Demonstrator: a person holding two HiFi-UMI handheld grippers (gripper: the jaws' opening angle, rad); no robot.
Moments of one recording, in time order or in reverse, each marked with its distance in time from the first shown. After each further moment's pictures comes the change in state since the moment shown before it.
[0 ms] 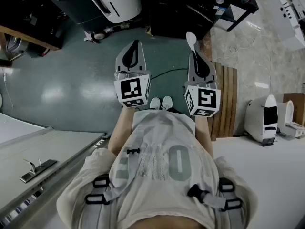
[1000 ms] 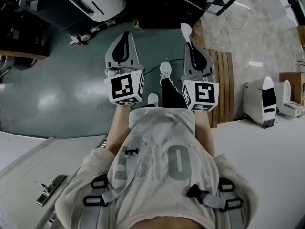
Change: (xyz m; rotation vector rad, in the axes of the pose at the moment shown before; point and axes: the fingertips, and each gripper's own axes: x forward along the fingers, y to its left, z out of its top) left arm 0.061 0.022 -0.003 -0.048 -0.021 -0.073; right arm 0.053 -0.008 -0.009 -0.035 0.035 -0.064
